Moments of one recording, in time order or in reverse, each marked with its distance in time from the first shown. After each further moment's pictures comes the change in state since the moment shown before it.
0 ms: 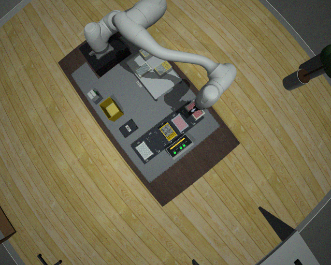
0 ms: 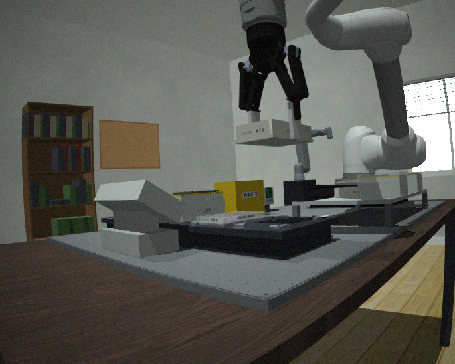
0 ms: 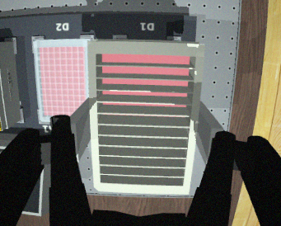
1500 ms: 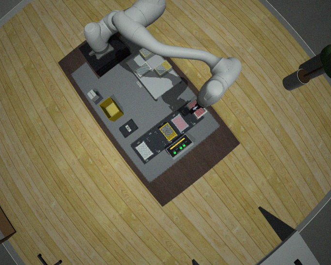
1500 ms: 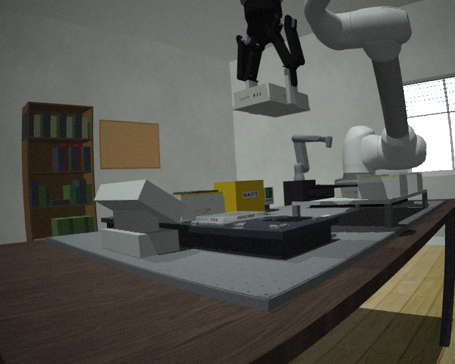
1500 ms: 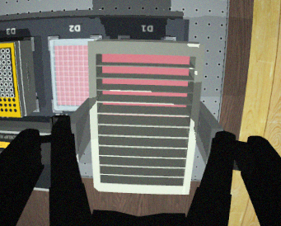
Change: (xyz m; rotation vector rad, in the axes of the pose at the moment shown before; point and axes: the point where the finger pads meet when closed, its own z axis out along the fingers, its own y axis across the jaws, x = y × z) arm 0.000 0.000 -0.062 0.000 0.000 0.000
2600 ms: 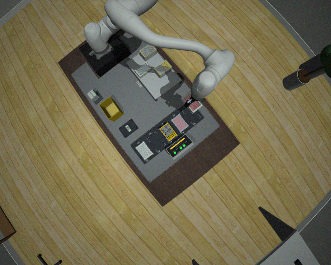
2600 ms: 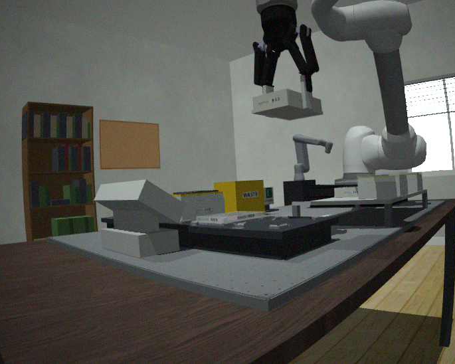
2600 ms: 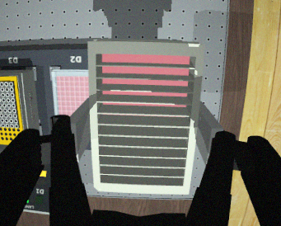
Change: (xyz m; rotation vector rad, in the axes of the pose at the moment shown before) arm 0.053 -0.001 0.000 0.000 0.001 0.000
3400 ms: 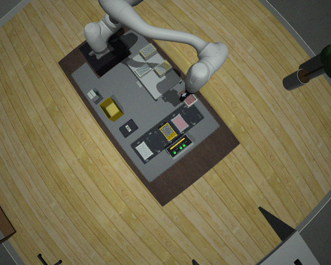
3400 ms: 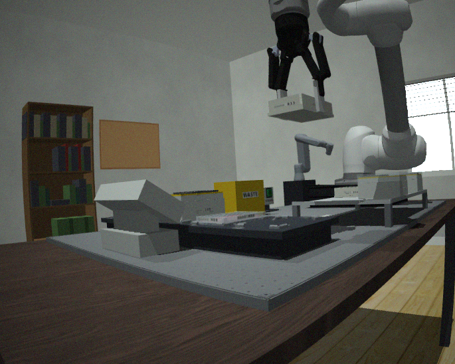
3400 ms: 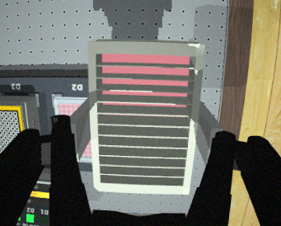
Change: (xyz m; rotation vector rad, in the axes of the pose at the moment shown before) arm 0.050 0.000 0.000 0.000 0.000 0.000
